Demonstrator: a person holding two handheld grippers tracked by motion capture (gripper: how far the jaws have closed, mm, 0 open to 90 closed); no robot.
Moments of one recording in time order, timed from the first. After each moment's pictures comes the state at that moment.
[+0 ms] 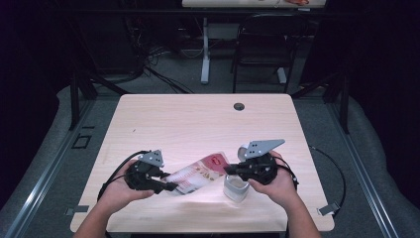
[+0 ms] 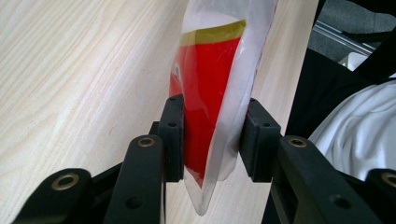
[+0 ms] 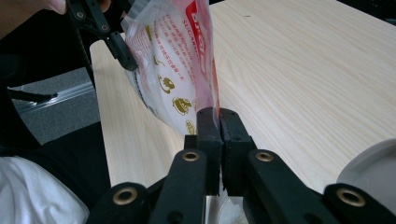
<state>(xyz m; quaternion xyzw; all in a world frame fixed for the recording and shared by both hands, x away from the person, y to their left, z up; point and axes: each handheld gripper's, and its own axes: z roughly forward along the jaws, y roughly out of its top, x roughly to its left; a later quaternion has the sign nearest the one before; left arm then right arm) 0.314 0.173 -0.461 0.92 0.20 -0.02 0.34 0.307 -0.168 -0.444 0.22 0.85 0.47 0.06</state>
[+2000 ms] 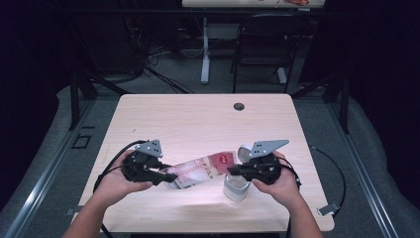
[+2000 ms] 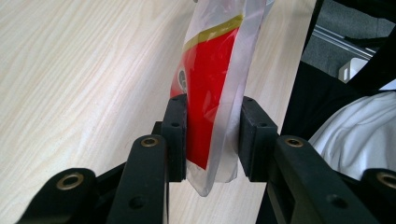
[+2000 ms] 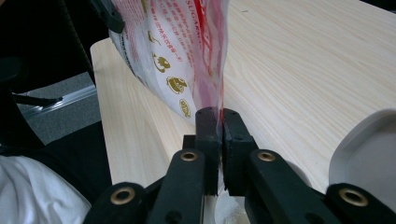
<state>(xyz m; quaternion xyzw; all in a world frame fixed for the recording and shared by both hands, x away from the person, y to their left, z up) 0.316 0.169 -0.422 0.92 0.20 0.00 0.34 0.309 -0.179 -0.451 0.23 0.85 0.47 0.05</state>
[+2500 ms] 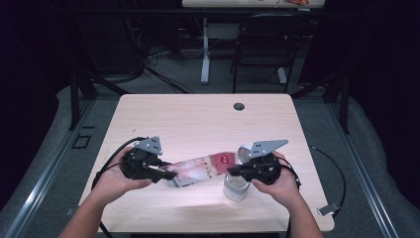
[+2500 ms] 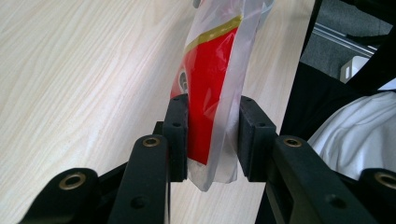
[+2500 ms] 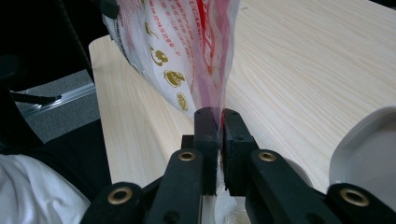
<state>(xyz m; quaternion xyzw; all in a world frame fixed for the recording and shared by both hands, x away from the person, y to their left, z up) 0.317 0.169 -0.410 0.92 0.19 0.00 0.34 0.310 -0.178 -0.451 0.24 0.85 0.46 0.05</state>
